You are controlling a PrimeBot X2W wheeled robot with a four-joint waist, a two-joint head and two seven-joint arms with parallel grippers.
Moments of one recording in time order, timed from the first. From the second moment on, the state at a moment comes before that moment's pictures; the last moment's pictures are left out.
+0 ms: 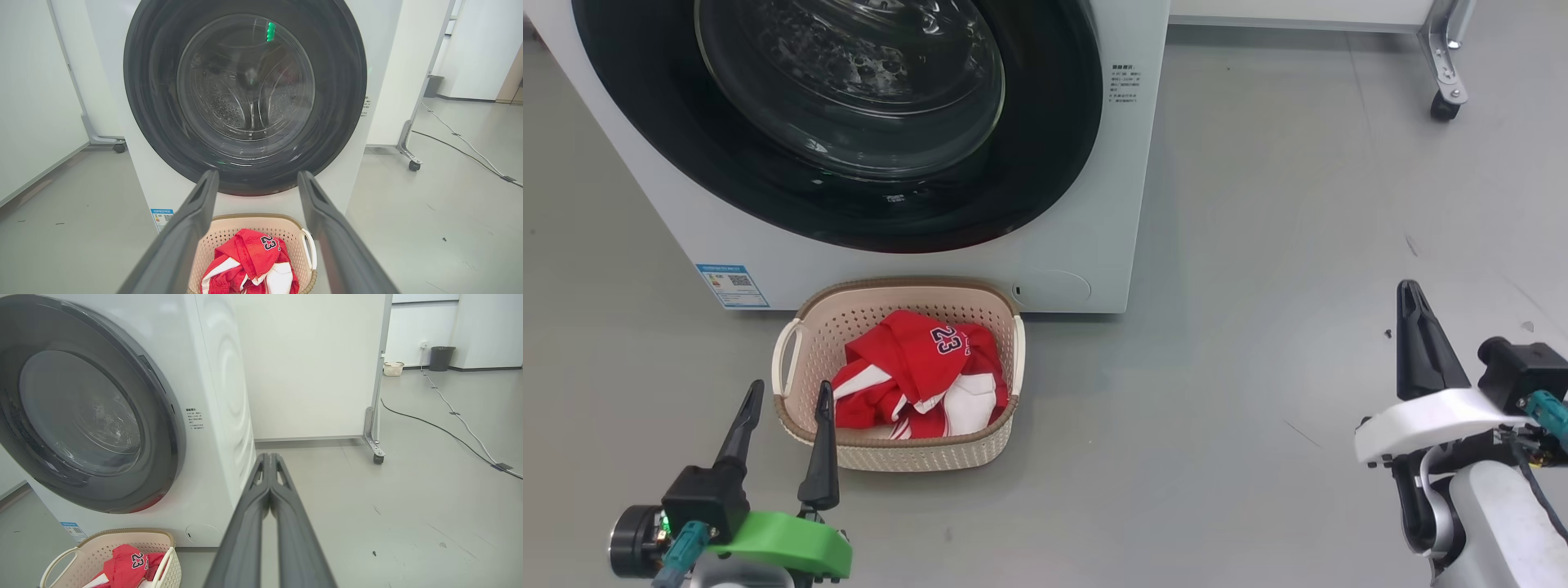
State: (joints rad) left arm -0.04 0.09 -0.18 0.17 -0.32 0.05 -0.26; right arm -0.18 -0.23 0.21 0.27 0.50 -0.02 -0.25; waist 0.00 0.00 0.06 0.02
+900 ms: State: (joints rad) left arm -0.02 0.06 -0.13 0.14 -0.29 0.04 -0.26; right arm -0.09 -0.19 0.17 0.20 0.43 -0.02 -0.25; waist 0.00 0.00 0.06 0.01
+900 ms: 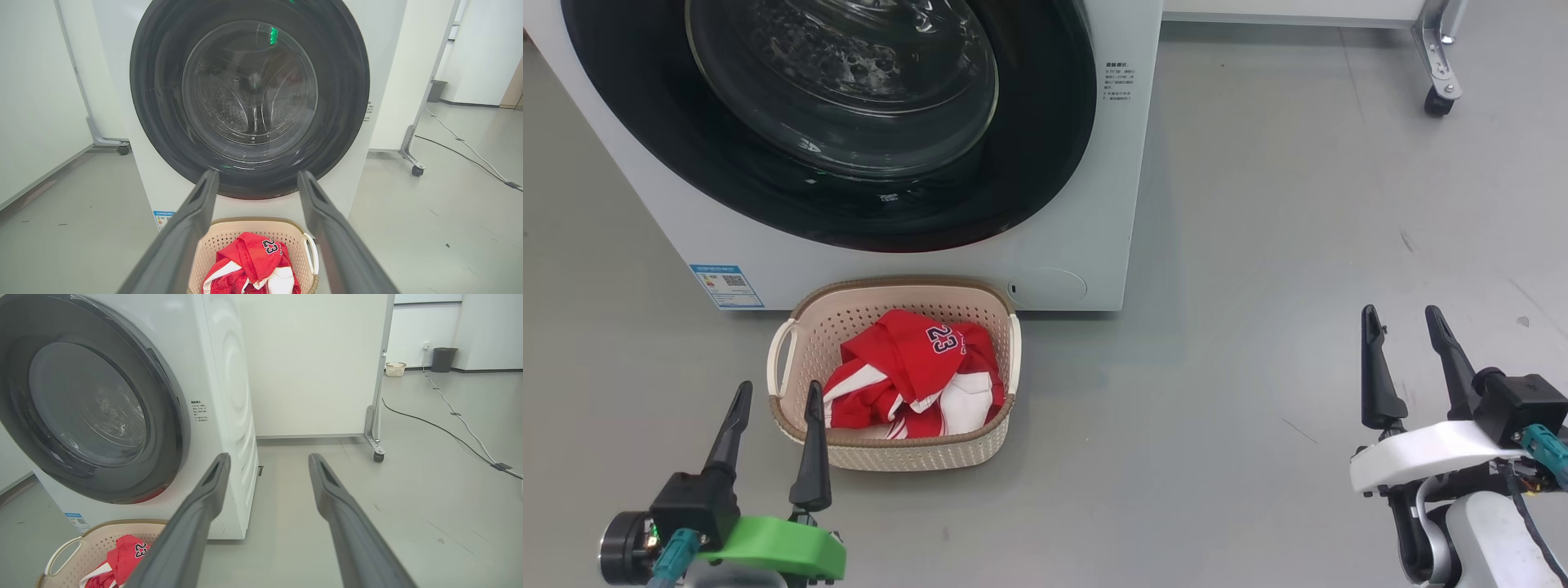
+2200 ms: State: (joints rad) left arm -0.01 0.05 -0.09 0.15 -0.33 -0.01 -0.26; right arm -0.07 -0.15 0.13 0.18 0.38 0.02 -0.25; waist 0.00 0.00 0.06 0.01
